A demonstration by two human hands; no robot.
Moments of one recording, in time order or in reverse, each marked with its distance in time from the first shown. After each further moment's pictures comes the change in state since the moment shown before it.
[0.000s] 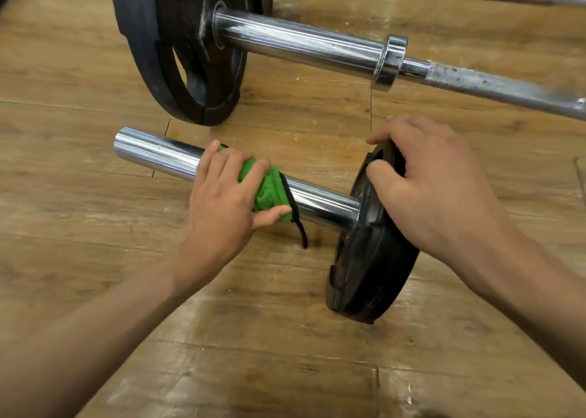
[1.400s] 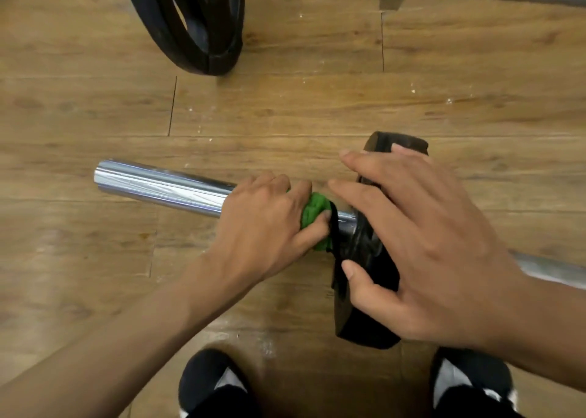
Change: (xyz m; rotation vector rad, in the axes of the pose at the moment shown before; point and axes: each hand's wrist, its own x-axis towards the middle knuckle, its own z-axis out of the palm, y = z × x) left_hand -0.062 0.064 -0.054 -0.187 -0.283 0.055; right_hand -0.121 -0.008 0.027 -0.127 -0.007 -0.544
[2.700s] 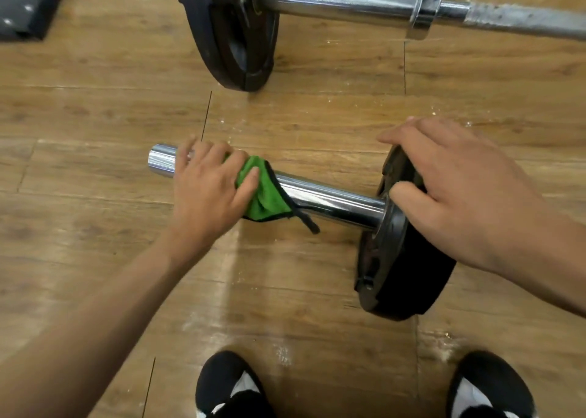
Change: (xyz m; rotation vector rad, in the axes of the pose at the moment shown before) left_hand -0.015 -0.109 -0.002 0.204 0.309 -0.193; right_hand 0.046 0.024 -0.016 0.014 -0.214 0.334
